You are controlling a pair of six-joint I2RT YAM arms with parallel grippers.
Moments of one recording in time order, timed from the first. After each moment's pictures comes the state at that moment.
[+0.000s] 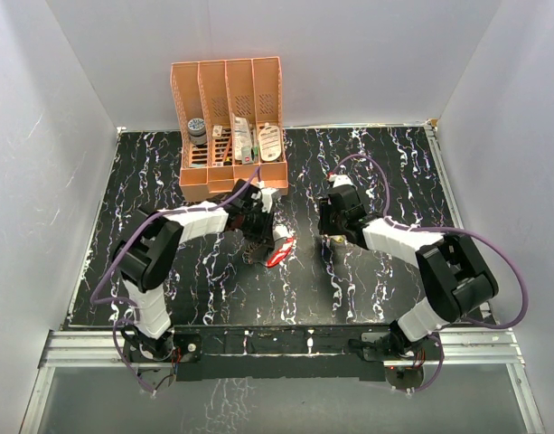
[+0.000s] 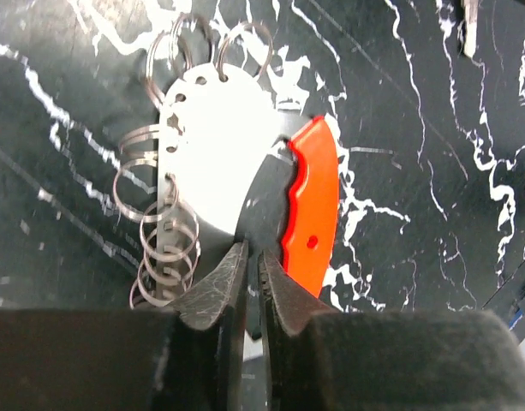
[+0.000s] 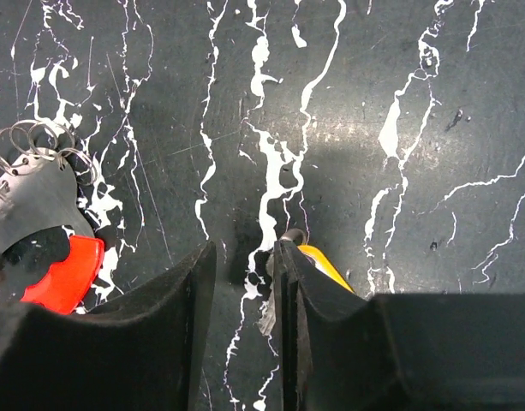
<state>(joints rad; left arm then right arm) -0.58 1.86 1.08 -0.23 0.42 -0.23 0.47 1.53 0.79 -0.04 0.10 0.34</state>
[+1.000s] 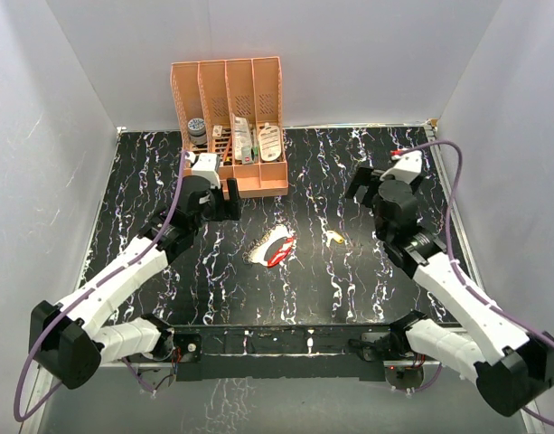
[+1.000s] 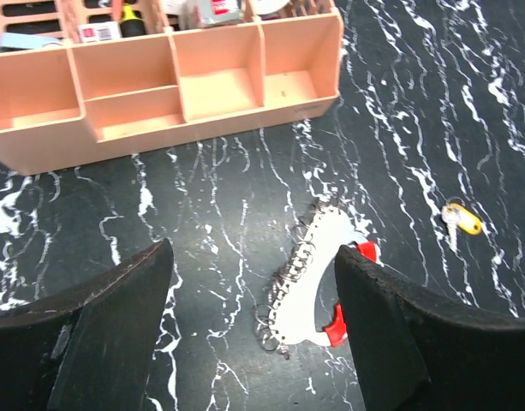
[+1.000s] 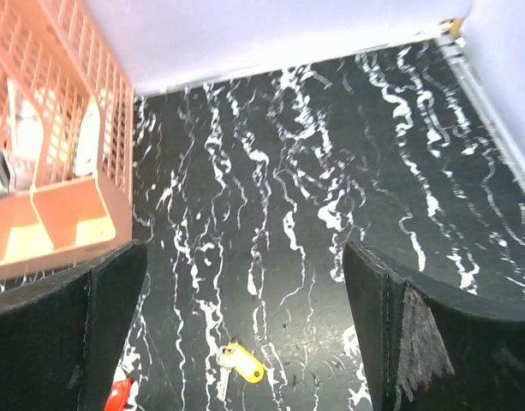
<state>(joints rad) -0.56 1.13 0.90 -0.24 -0.19 -0.31 0.46 0.98 0.81 -0.06 0.52 0.27</state>
